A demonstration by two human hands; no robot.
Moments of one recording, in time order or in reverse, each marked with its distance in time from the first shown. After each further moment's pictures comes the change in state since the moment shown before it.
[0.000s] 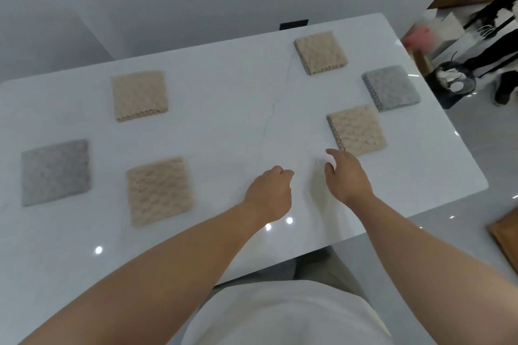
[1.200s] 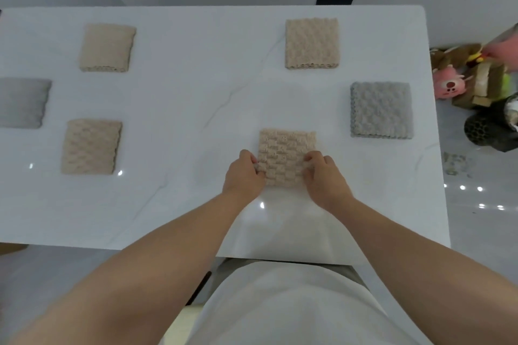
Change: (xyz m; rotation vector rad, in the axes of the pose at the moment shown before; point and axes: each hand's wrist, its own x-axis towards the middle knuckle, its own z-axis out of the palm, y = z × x) left_hand 0.147 0.126 0.065 -0.519 0.357 -0.704; right_hand 0.141 0.150 -0.062 0.014 -0.373 -0.285
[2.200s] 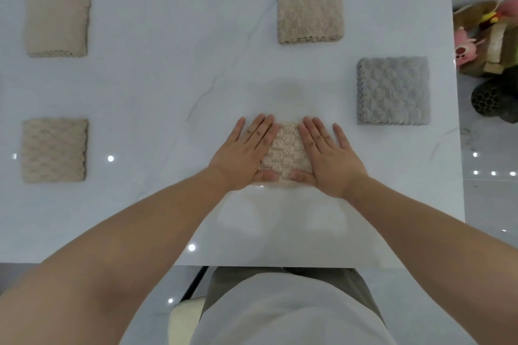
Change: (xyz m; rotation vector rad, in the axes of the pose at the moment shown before) left_hand 0.084 -0.025 0.009 0.993 -0.136 0.790; right_hand 0.056 0.044 0.003 -0.680 -0.094 -0.404
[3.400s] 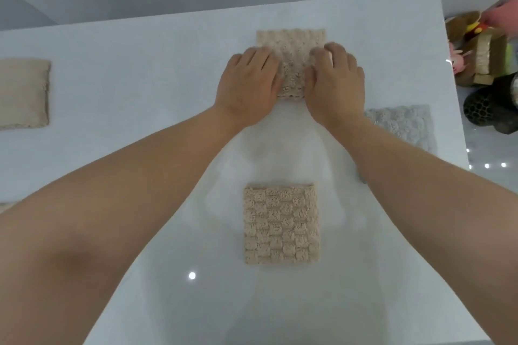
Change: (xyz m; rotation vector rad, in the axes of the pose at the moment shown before) left_hand 0.199 -0.103 -0.117 0.009 0.659 -0.081; right_hand 0.184 0.082 -0.126 0.185 0.679 0.453
